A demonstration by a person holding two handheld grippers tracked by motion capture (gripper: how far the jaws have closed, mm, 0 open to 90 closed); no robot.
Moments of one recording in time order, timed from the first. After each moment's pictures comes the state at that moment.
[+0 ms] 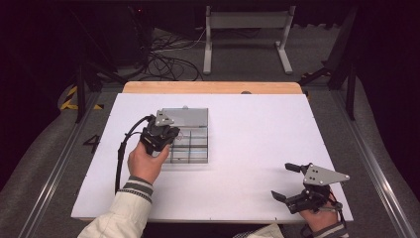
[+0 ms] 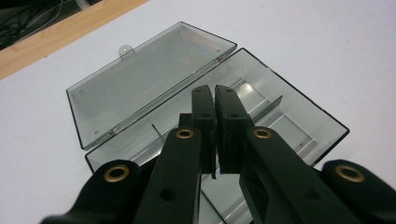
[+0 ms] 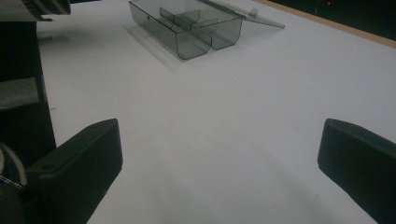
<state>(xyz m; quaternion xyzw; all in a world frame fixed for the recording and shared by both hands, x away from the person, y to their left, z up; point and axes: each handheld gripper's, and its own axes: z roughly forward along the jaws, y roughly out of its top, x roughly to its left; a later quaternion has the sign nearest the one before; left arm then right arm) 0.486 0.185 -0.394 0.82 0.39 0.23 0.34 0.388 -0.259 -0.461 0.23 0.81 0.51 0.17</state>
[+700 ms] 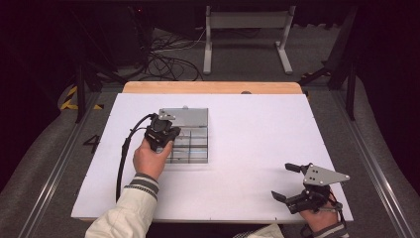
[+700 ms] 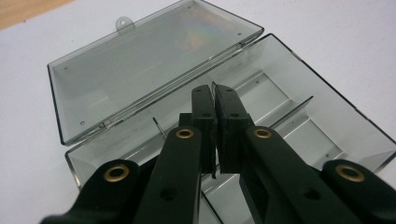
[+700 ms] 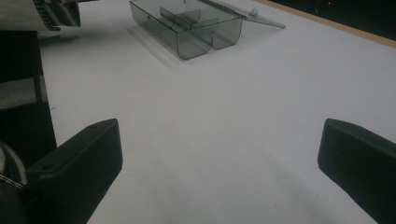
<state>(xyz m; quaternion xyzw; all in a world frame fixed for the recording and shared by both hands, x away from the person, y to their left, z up) 0.516 0.186 -0.419 0.81 0.44 0.19 0.33 0.388 -0.259 -0.461 0.23 0.81 0.51 0.17</state>
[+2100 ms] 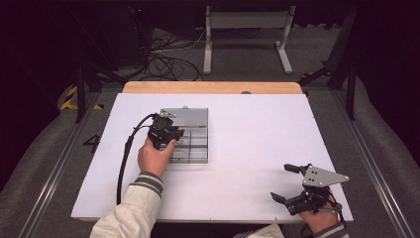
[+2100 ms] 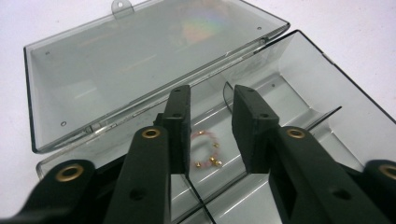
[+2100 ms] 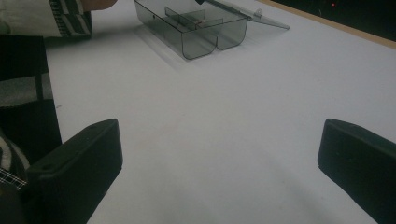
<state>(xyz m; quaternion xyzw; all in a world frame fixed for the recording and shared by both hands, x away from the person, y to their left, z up) 0.536 0.188 -0.439 0.81 0.46 0.16 0.34 0.386 -0.257 -0.461 0.22 0.81 0.51 0.16</state>
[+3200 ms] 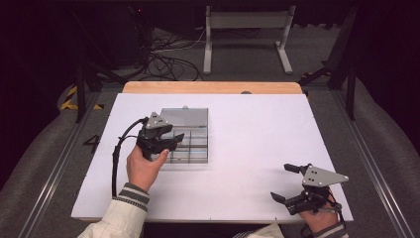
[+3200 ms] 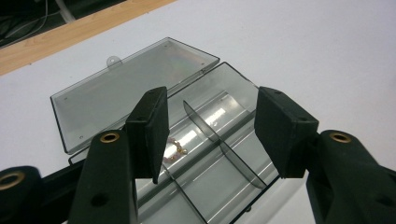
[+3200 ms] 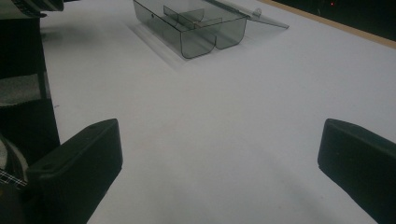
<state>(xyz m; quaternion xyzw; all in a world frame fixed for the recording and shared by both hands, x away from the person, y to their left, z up) 0.475 0.196 -0.394 0.81 0.39 0.21 0.40 0.386 -0.257 -0.461 0.23 0.81 0.51 0.17</state>
